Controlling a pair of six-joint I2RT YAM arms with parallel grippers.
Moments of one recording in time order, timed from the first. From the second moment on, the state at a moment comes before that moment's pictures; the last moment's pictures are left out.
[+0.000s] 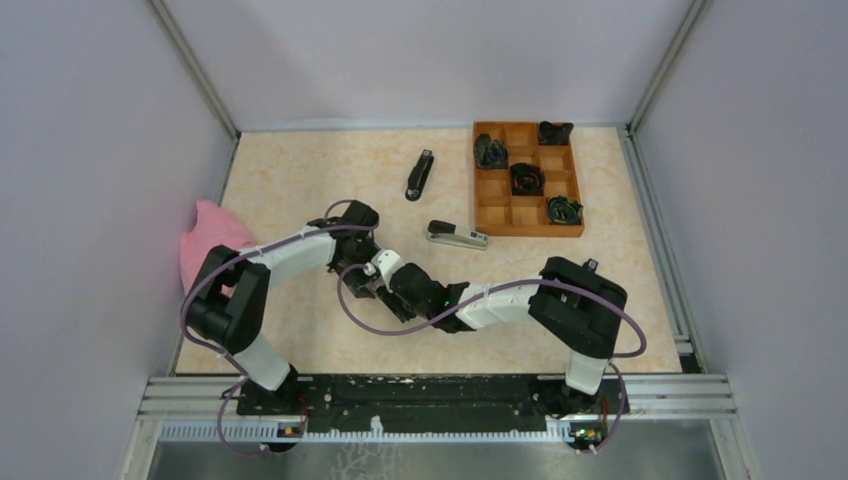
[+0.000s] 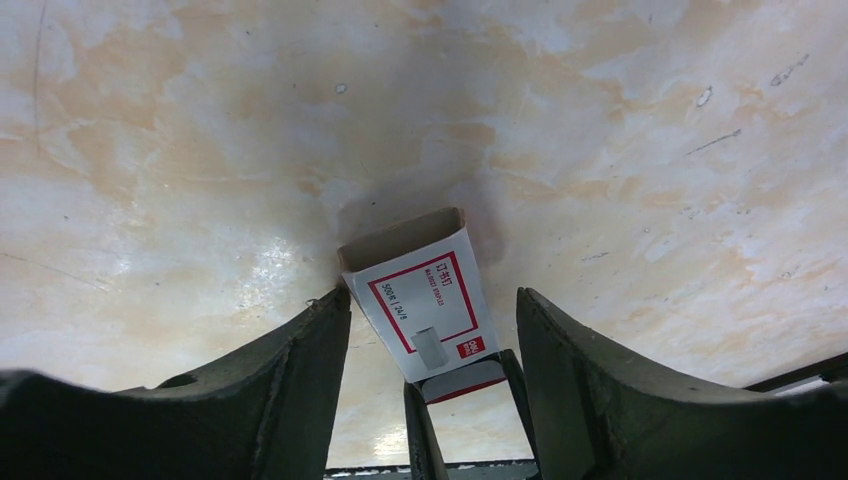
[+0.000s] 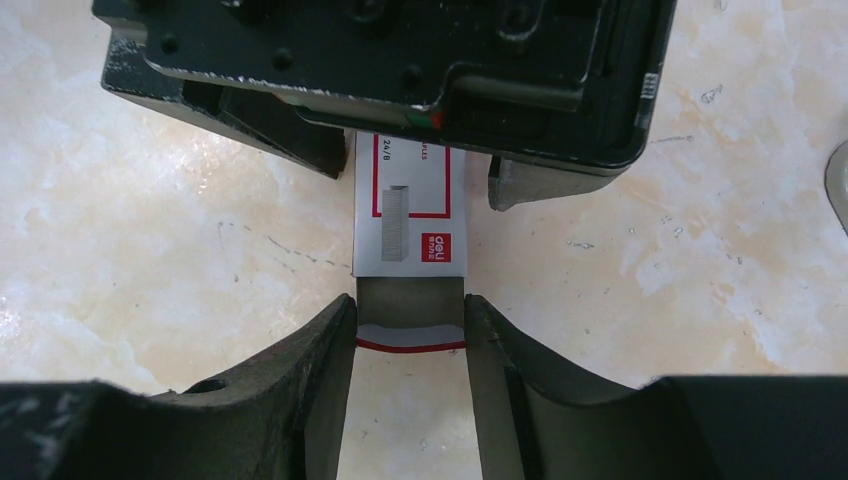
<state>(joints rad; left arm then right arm) -0.52 1.64 0.94 -0.58 0.05 -1.16 1.15 1.76 0.88 0.21 0.24 0.10</state>
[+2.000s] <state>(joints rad) -0.47 1.70 1.02 -0.73 -0.02 -1.14 1.16 1.77 0.81 0.33 0.20 0.04</state>
